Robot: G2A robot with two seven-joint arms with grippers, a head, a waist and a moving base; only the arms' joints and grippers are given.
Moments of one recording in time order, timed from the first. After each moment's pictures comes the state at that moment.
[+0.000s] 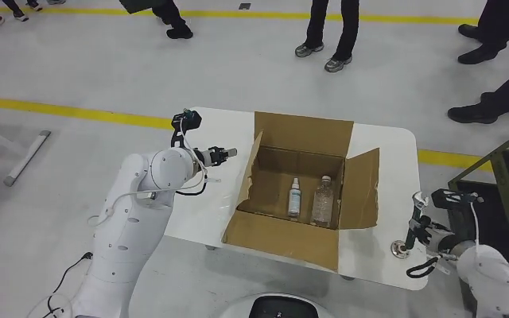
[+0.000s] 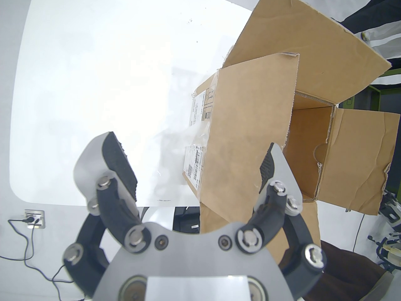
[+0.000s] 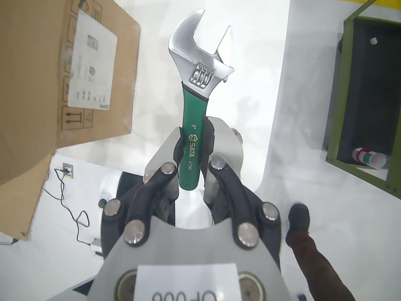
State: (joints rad) left arm 0.77 -1.30 -1.22 -1.59 0.86 0.36 -1.16; right arm -1.70 -1.13 2.02 -2.18 -0.83 0.11 1.11
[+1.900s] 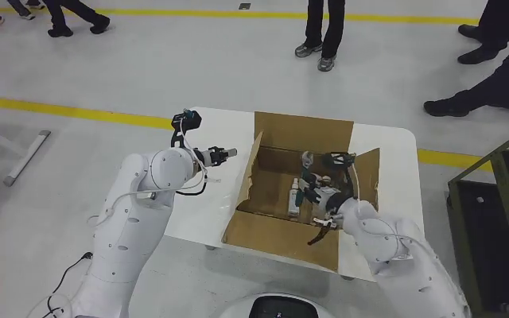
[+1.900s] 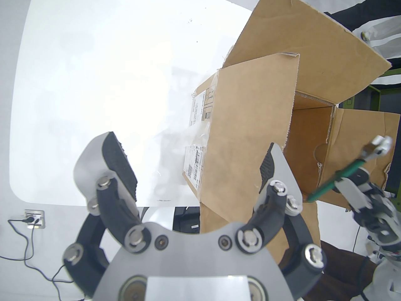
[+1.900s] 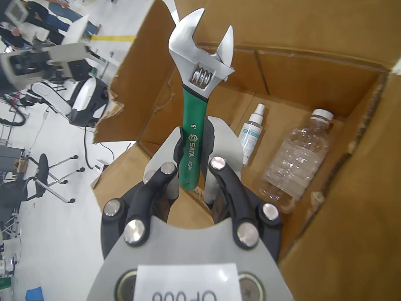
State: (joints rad) left arm 0.77 -1.30 -1.22 -1.59 0.86 0.36 -1.16; right arm -1.17 -1.16 1.19 -1.88 -0.72 0.30 0.76
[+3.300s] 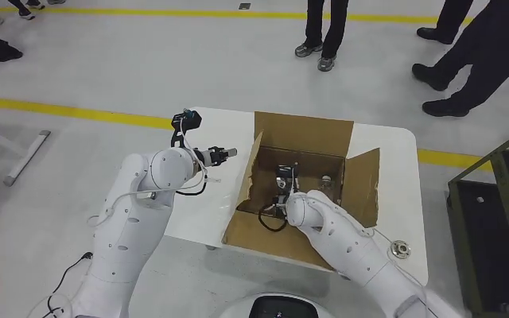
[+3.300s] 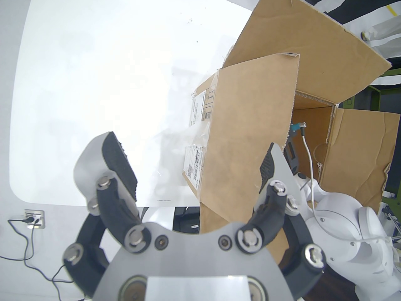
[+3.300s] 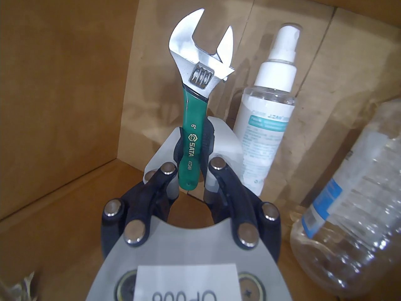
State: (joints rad) left arm 0.77 -1.30 -1.22 -1.59 0.86 0.36 -1.16; right arm -0.74 -1.37 0.72 -1.09 -0.66 0.53 0.72
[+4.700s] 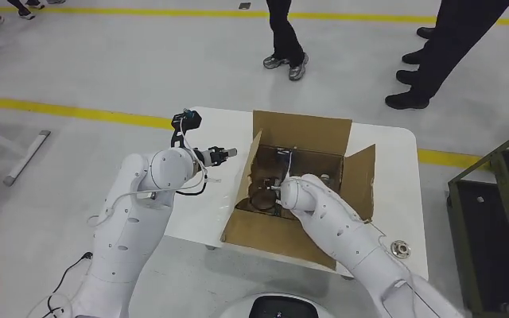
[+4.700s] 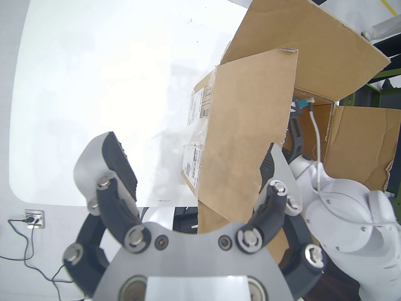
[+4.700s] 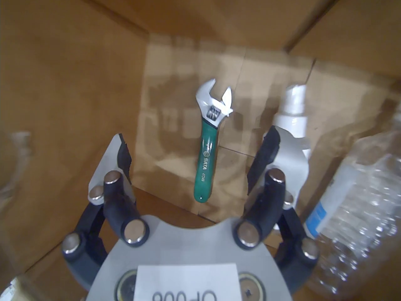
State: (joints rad) left arm 0.77 -1.30 -1.22 -1.59 0.86 0.36 -1.16; right arm -0.70 -1.43 0.82 -1.10 -0.74 0.54 0.69
